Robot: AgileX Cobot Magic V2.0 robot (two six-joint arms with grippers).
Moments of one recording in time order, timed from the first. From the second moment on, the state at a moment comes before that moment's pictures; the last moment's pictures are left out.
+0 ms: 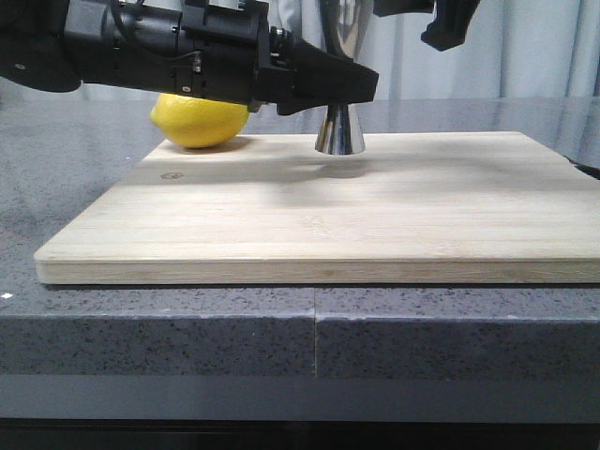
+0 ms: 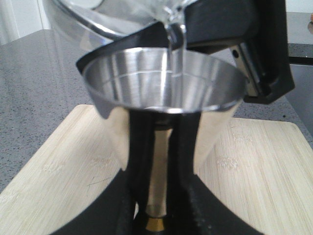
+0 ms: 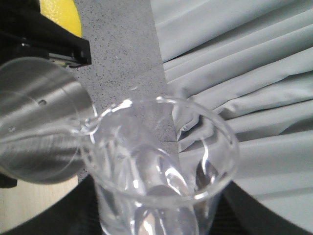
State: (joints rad) left arm -0.41 2.02 -1.35 -1.71 1.12 2.18; right arm 0.31 1.47 -1.08 -1.35 -0.23 0.14
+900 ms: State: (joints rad) left arm -0.41 2.02 -1.35 -1.71 1.12 2.18; right arm 0.31 1.47 -1.12 -1.41 -0.22 0.14
